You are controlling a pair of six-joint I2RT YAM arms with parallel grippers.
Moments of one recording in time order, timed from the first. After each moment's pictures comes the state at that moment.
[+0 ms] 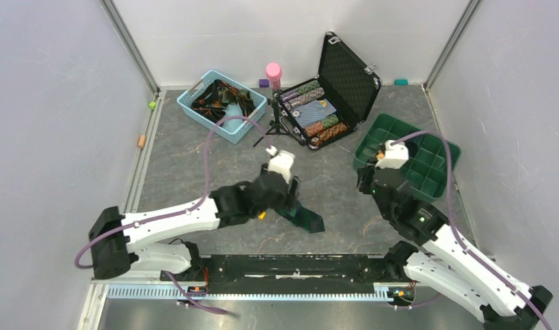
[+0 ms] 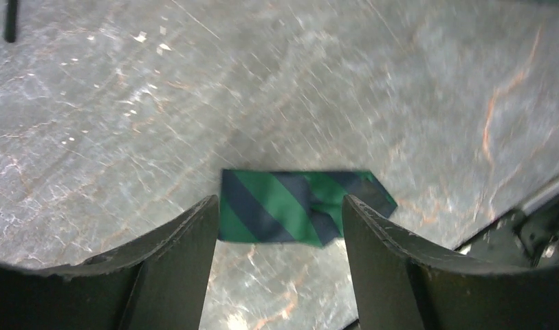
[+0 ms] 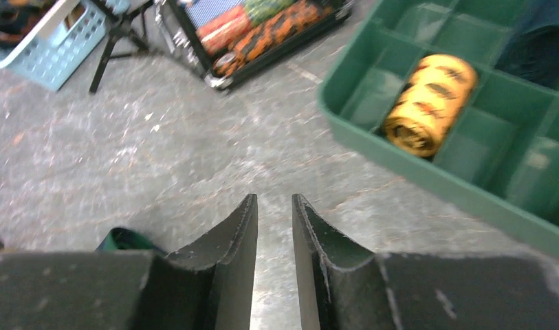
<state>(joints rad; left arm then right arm) -1.20 1.25 0.90 -0.32 -0.48 -0.45 0.72 0.64 0.67 -0.46 0.62 0.48</state>
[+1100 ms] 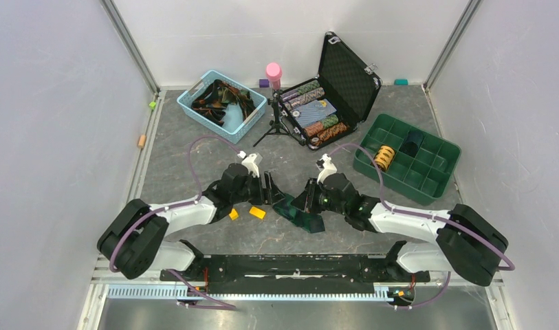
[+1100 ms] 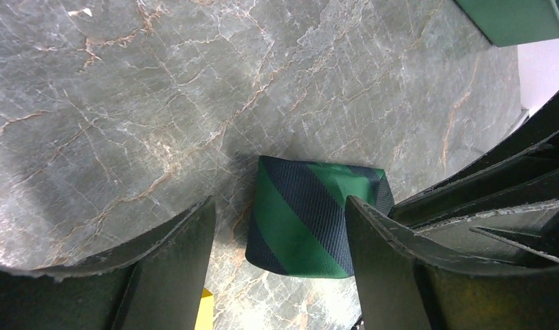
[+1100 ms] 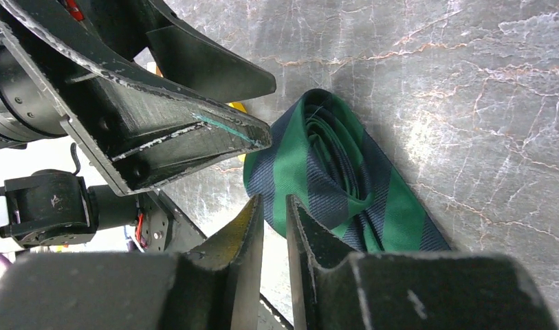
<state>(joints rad) -0.63 1.32 0.44 0.31 0.26 -0.64 0.88 1.26 0.47 0.28 -0.08 0.86</state>
